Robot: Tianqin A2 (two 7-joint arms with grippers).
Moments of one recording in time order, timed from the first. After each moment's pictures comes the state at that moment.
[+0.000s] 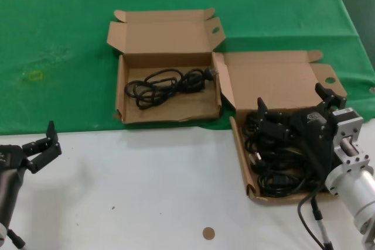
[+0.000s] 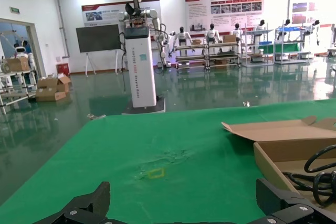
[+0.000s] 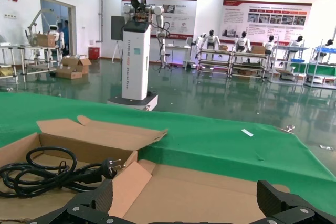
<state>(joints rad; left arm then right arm) 0.00 -0.30 1.60 -1.60 -1.80 0.00 0.00 0.04 0.30 -1.62 1.56 1.78 -0.03 0.00</state>
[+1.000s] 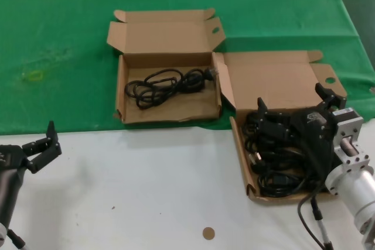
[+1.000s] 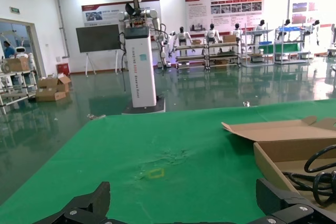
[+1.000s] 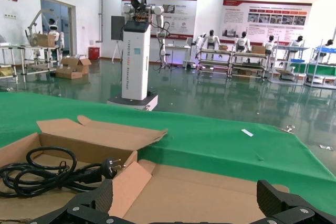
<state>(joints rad) 0.00 -0.30 1.60 -1.60 -1.80 0.00 0.00 0.04 0.30 -1.62 1.56 1.78 -0.03 0.00</state>
